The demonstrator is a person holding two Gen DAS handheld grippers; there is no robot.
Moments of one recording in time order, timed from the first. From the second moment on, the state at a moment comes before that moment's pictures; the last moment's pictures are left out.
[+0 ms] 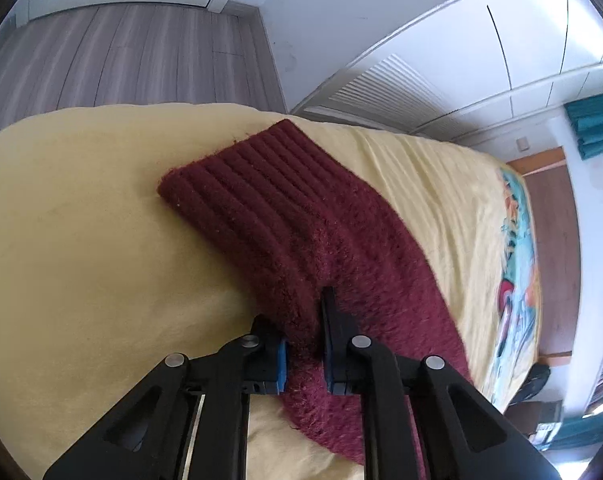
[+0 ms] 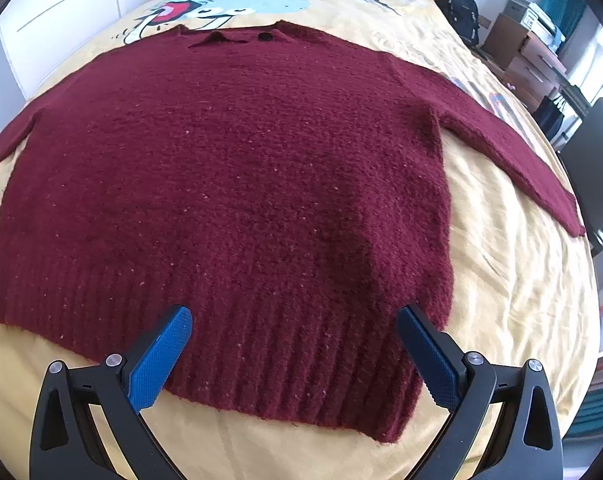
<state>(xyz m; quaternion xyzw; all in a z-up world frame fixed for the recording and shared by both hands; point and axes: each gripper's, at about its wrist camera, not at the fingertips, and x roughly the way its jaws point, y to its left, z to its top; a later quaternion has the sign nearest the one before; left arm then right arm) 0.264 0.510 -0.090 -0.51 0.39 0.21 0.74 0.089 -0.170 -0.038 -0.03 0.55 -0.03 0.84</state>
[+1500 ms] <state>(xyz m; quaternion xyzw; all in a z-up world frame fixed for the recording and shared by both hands) 0.408 0.021 0.030 -0.37 0.49 -0.13 0.77 -0.007 -0.311 -0.017 0.09 0.50 -0.08 0.86</state>
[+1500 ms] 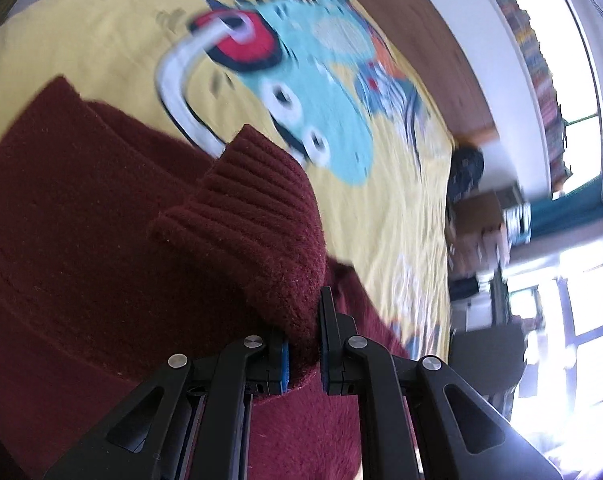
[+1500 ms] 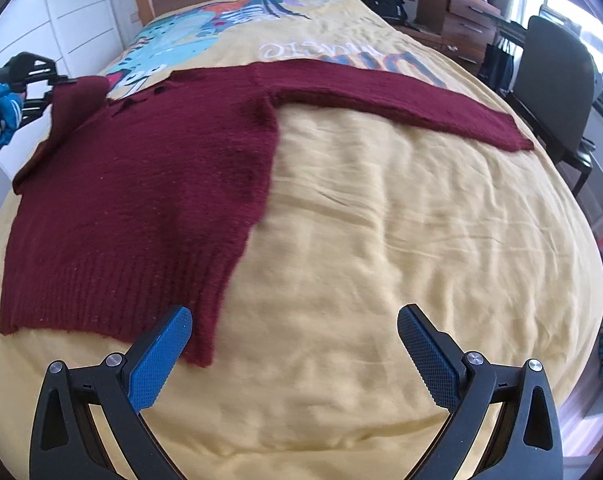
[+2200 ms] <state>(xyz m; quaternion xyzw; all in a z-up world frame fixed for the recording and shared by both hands) 0.369 -0.070 -0.021 -0.22 0.58 -0.16 0.77 0.004 -0.320 -0.037 0.10 0.51 -0.07 0.85</state>
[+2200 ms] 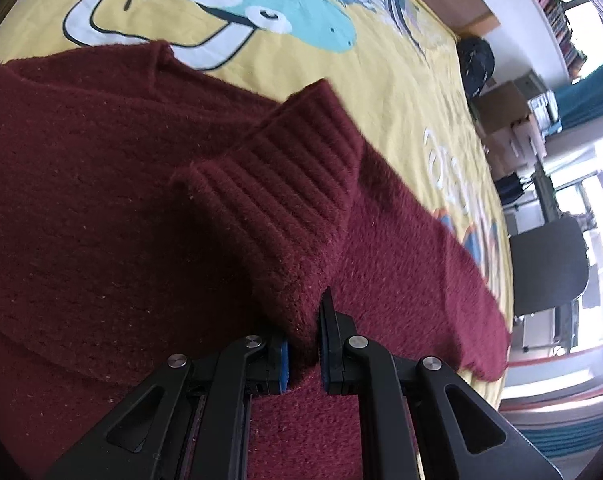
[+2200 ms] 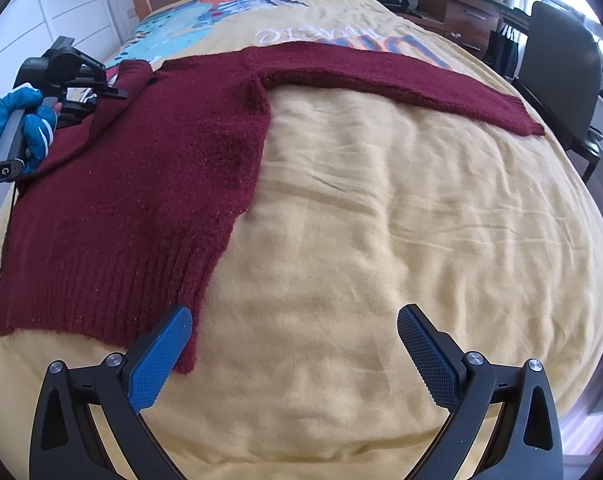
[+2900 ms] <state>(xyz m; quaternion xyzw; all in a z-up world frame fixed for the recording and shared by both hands) 0.351 -0.131 -0.004 -0.11 0.58 -0.21 0.78 -0.003 -0.326 -0.038 0.12 0.51 -0.08 0.85</state>
